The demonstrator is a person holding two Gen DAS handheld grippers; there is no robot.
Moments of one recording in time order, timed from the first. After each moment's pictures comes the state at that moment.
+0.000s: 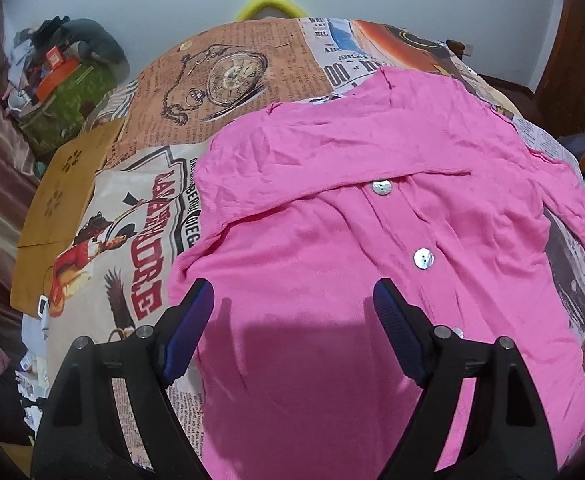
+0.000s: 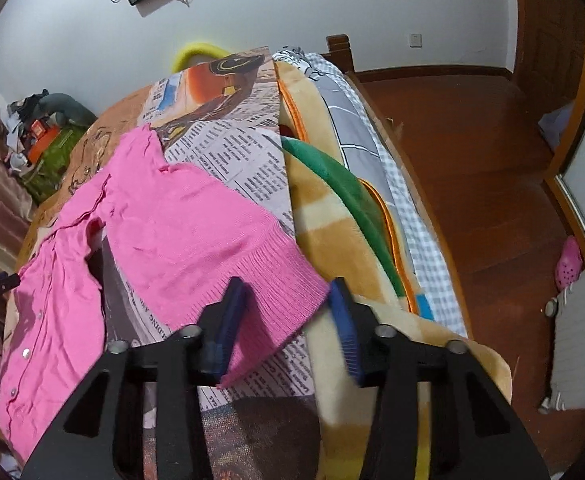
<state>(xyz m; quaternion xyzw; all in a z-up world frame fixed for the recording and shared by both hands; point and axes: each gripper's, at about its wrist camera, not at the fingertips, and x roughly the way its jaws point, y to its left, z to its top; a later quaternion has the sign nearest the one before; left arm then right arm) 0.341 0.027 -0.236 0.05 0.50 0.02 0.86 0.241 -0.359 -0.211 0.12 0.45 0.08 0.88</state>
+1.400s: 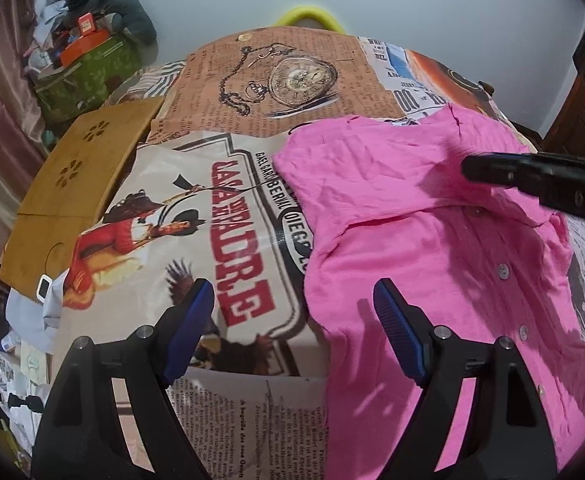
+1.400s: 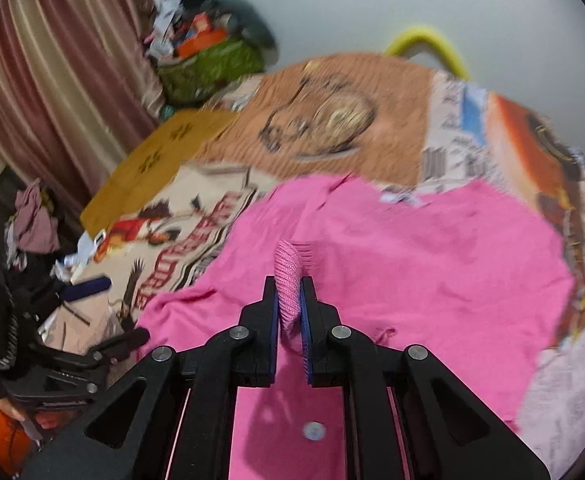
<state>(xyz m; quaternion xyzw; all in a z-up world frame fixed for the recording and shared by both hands) 0.328 0.132 -0.237 -0.03 0.47 0.04 0.88 0.331 -0.003 -0.166 -0.04 0.45 0.35 0.82</state>
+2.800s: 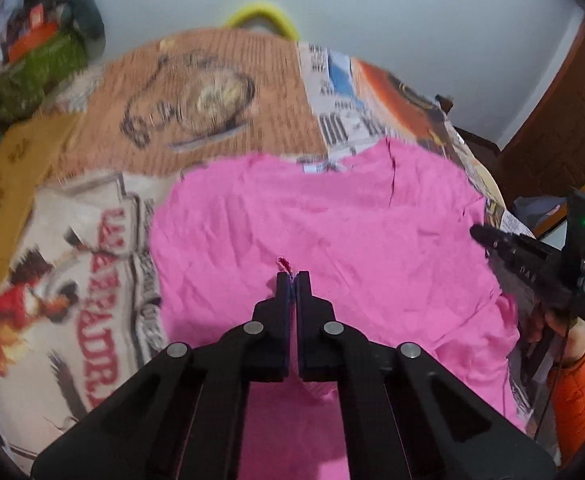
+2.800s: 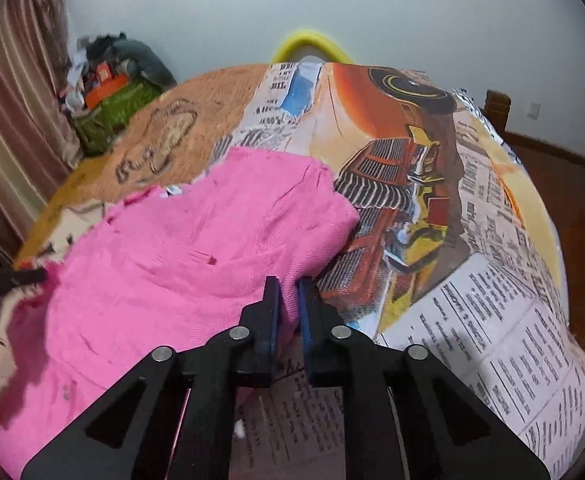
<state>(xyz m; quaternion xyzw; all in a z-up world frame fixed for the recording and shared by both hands) 0.426 0.065 -0.224 -0.07 0.47 -0.04 0.88 0.389 -0.170 -0.215 0.00 0.42 0.21 0.88</state>
